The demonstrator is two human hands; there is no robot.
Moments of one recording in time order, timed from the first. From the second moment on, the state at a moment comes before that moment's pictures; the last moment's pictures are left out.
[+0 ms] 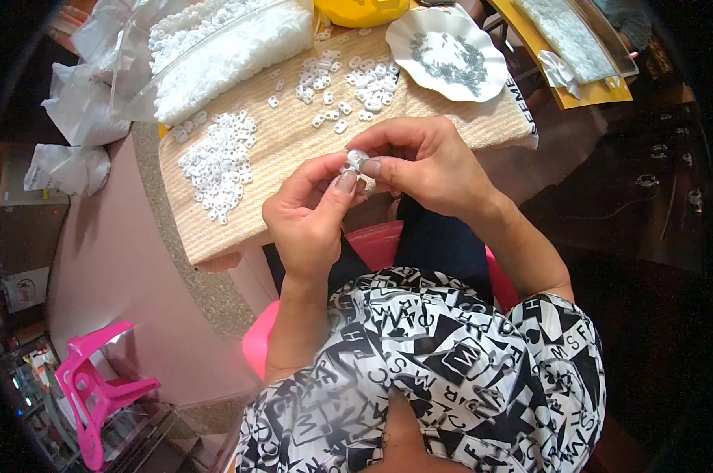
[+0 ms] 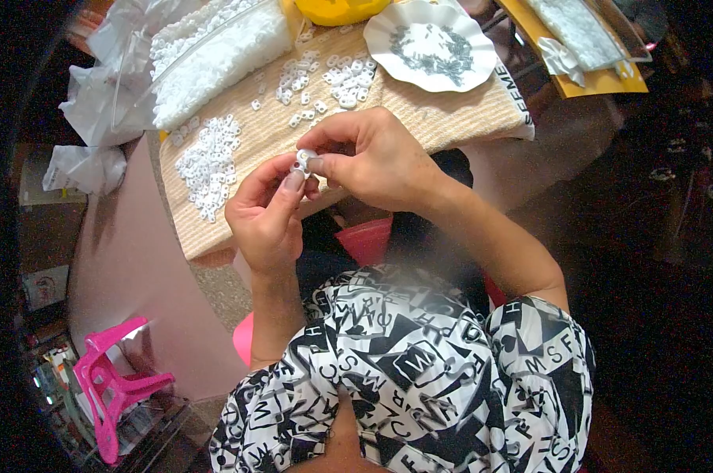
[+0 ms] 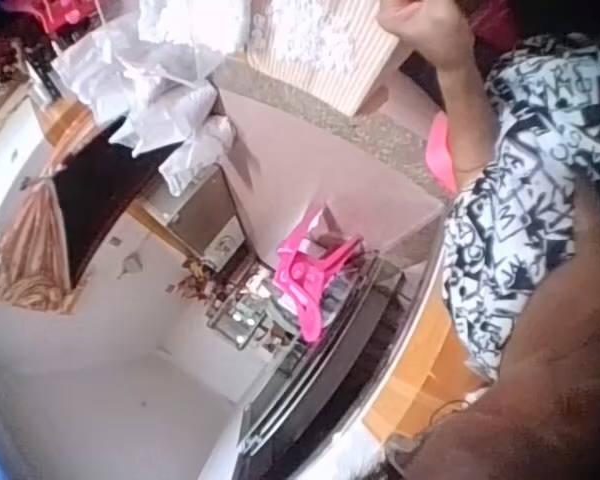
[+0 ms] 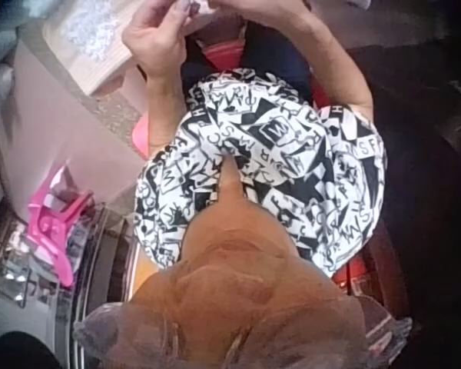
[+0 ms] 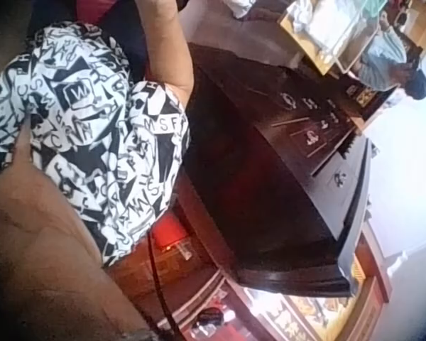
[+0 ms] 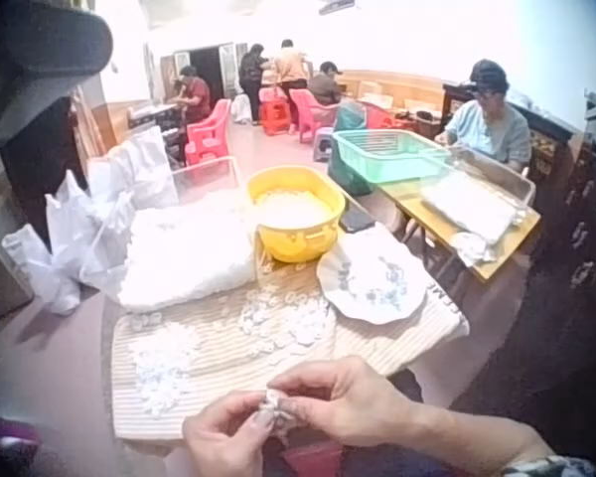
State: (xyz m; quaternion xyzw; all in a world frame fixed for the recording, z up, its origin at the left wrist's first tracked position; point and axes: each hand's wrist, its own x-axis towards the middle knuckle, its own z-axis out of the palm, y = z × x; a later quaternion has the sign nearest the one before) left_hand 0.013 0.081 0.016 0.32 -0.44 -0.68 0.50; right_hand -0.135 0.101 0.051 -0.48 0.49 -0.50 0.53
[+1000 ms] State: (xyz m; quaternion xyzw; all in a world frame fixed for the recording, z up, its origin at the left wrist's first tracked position) left_hand 0.013 0.072 0.000 0.07 -0.61 -0.52 0.59; right_hand -0.136 0.116 0.062 -0.46 0.43 -0.48 0.61
